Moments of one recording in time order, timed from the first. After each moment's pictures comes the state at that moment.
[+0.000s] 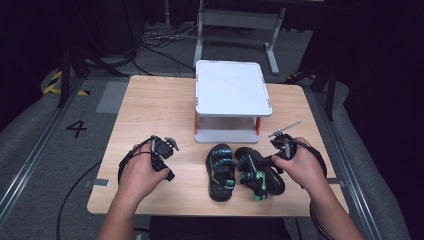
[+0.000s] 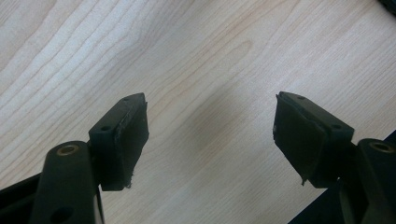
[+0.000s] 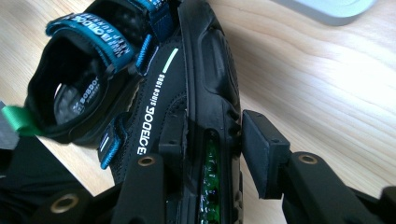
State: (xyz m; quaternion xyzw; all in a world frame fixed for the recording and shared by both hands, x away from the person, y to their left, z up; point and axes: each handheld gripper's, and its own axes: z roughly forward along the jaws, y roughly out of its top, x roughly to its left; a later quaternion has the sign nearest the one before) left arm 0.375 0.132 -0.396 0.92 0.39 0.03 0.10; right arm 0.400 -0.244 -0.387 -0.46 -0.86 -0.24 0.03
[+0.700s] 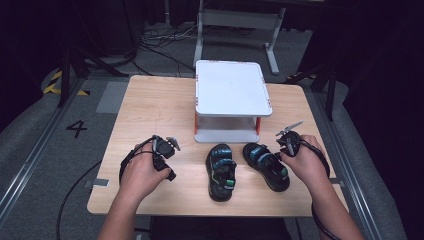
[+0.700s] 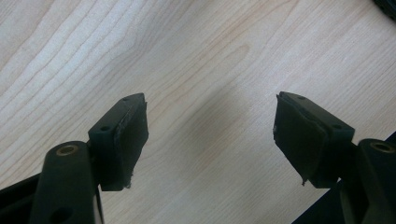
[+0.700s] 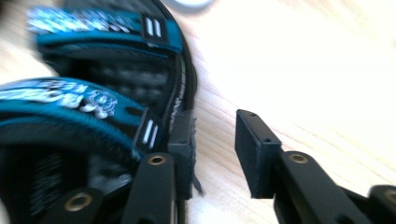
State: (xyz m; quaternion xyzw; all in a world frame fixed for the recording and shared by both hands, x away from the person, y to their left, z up) left arm 0.378 0.129 -0.399 0.92 0.39 0.03 0.10; right arm 0.425 -0.278 -0.411 -0.46 -0.87 -0.14 -0.15
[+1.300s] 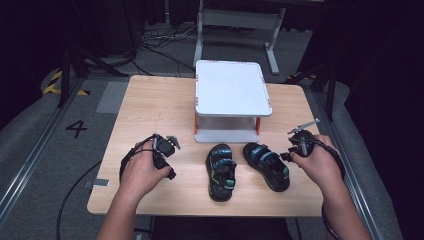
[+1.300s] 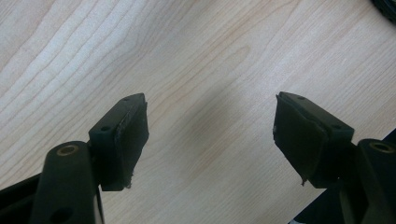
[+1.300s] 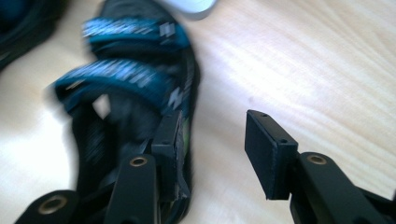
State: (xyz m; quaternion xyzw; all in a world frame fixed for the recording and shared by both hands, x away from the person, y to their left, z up) left arm 0.385 0.128 -0.397 0.92 0.39 0.01 0.08; right arm 0.401 -0.297 -0.376 -0.46 -0.86 -0.18 -0.13
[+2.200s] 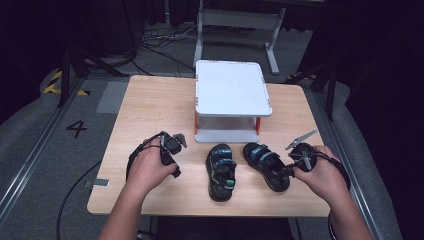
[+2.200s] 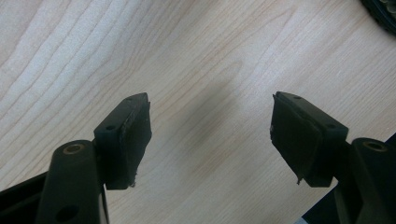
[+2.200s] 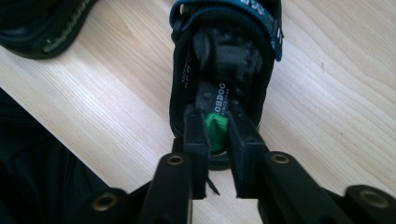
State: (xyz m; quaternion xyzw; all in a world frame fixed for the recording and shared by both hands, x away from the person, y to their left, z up) left arm 0.395 0.114 -0.400 0.92 0.38 0.00 0.07; right arm 0.364 -0.284 -0.366 -0.40 -0.90 -0.16 -0.06
